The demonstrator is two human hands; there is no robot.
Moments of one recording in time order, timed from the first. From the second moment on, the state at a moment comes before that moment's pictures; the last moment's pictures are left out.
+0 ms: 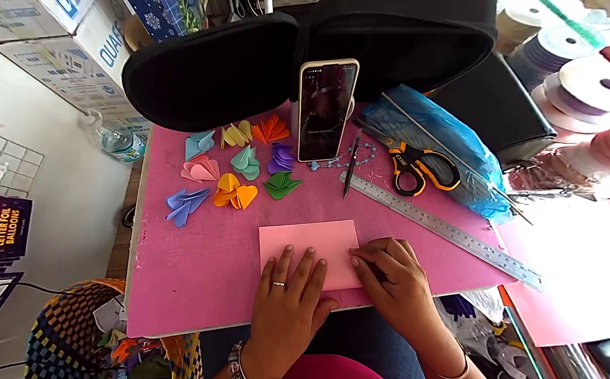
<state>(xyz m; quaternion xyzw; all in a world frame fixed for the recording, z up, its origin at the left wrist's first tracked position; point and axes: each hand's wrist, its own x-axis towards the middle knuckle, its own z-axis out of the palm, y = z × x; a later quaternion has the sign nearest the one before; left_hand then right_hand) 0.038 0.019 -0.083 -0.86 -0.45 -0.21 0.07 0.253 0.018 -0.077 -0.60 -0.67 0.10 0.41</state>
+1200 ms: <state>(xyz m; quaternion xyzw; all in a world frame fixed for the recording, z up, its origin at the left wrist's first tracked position) 0.037 0.013 -0.088 -0.86 -0.45 -0.24 0.08 0.230 0.093 0.003 -0.68 -0.67 0.28 0.04</state>
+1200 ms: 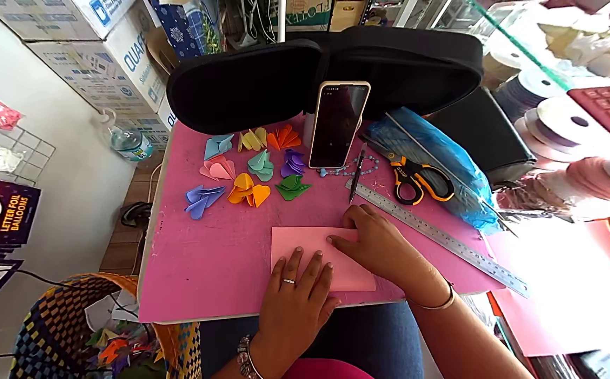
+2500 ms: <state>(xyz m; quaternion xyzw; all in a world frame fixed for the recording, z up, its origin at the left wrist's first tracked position) -0.004 0.051 -0.049 -0.55 -0.41 -0.51 -0.52 0.260 0.065 -0.053 -0.40 -0.62 0.51 0.44</state>
